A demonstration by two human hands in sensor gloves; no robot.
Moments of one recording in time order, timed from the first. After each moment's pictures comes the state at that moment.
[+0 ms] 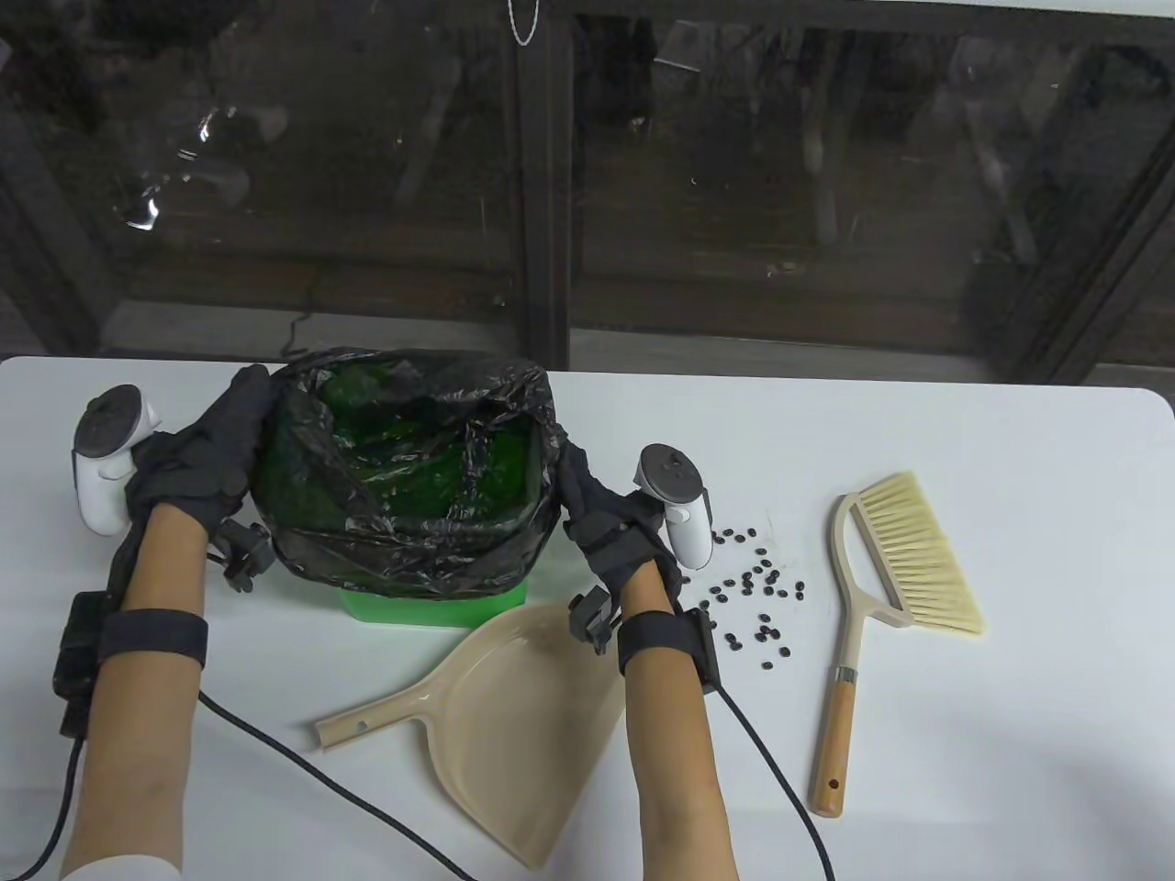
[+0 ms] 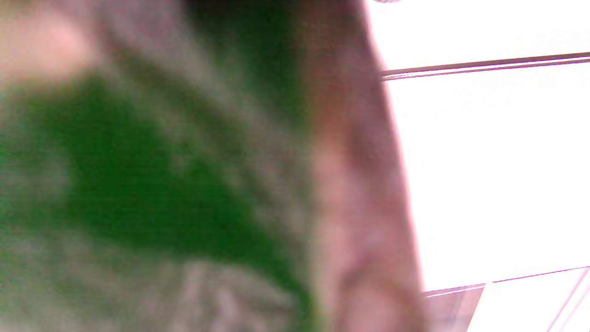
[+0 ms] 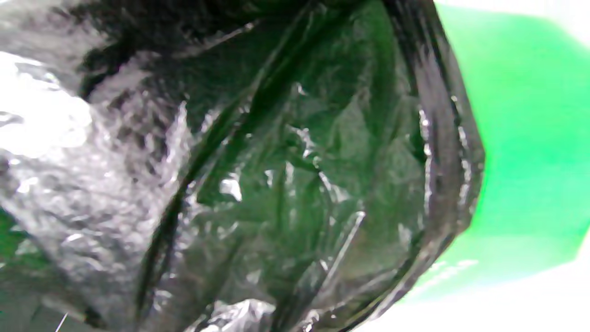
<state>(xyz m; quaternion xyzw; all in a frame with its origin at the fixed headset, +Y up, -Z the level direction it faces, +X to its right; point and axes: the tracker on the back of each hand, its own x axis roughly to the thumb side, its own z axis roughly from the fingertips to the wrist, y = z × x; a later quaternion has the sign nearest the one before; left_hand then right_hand) -0.386 -0.601 -0.441 -0.06 -0.10 0.65 0.75 0.025 -0.695 -0.459 0.19 0.21 0.68 0.68</state>
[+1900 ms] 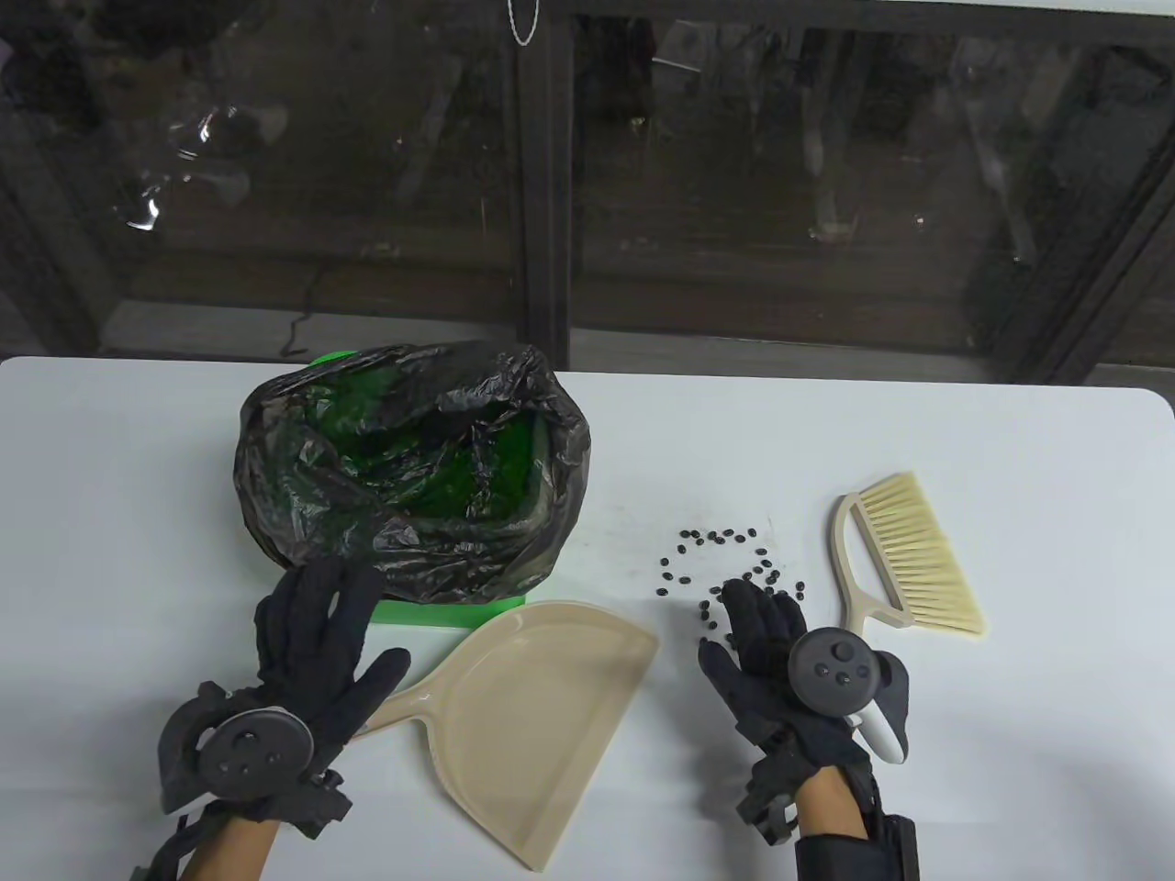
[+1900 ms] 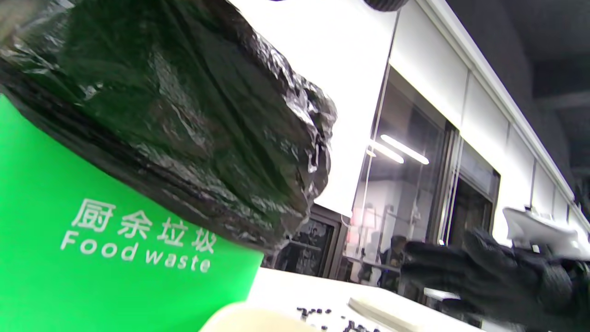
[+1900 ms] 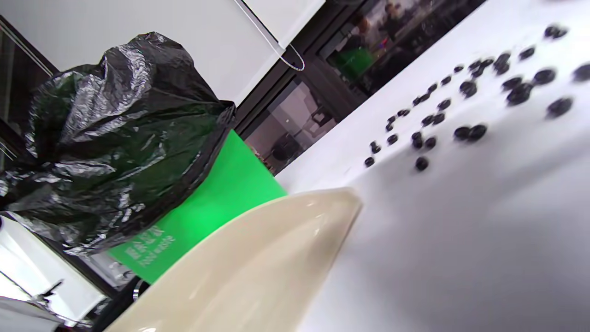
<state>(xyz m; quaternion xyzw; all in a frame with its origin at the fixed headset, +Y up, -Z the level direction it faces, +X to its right) -0.257 -0.644 -0.240 0.17 -0.26 0.17 0.93 0.178 -0.714 -0.300 0.12 0.03 0.92 0.38</state>
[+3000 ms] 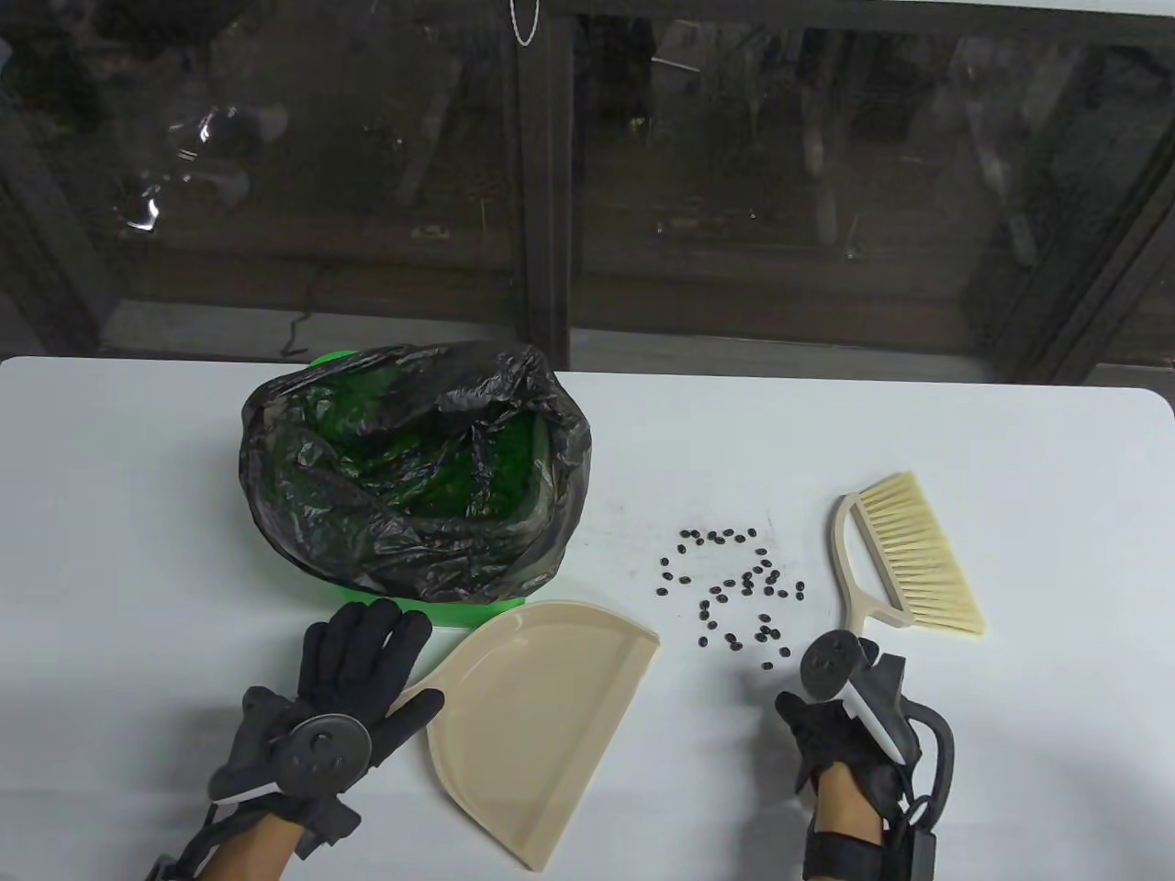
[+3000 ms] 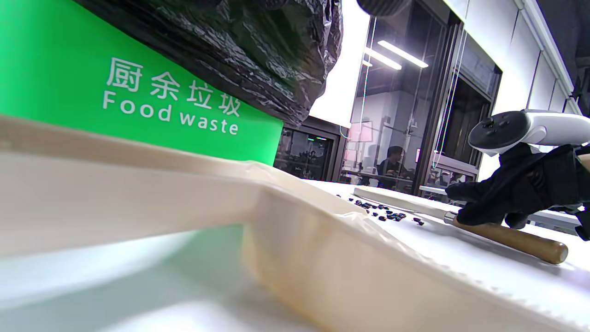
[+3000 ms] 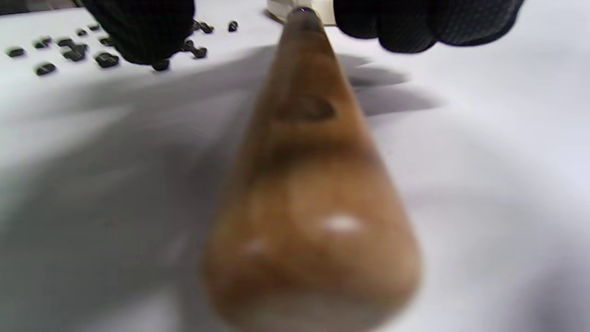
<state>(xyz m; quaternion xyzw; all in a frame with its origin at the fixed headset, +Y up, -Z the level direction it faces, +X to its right) -0.248 -0.696 -0.255 0.06 -0.29 0.09 0.95 0.226 -0.759 -0.301 -0.19 0.19 0.96 0.07</state>
